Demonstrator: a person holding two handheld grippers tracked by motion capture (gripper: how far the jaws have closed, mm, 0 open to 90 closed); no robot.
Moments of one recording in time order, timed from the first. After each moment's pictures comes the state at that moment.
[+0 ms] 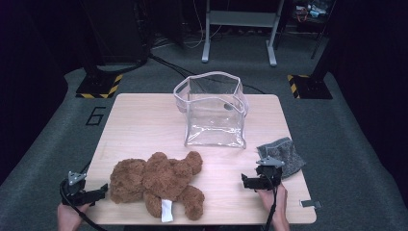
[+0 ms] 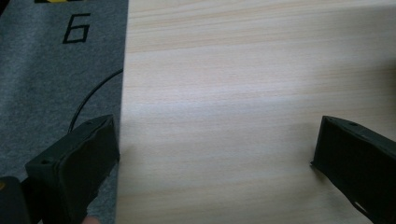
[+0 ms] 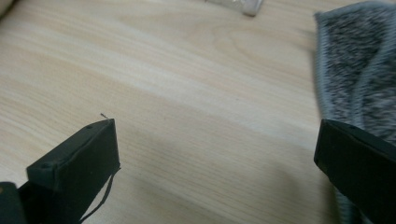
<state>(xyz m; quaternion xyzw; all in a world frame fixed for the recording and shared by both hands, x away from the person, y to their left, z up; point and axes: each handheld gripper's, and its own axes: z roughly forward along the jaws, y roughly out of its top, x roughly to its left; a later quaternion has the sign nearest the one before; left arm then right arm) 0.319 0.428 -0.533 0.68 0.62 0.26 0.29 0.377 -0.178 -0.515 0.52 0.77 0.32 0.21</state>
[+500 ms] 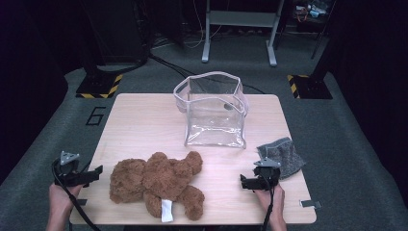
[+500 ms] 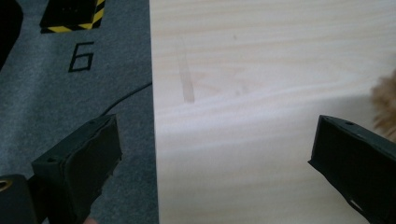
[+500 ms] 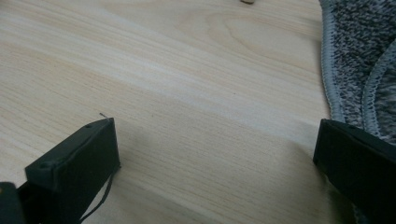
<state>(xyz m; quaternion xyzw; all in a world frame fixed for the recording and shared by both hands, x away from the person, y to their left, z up) 0.359 0.435 -0.469 0.69 0.59 0.28 0.31 0.382 -0.176 -0.529 0.53 0.76 0.32 0.22</state>
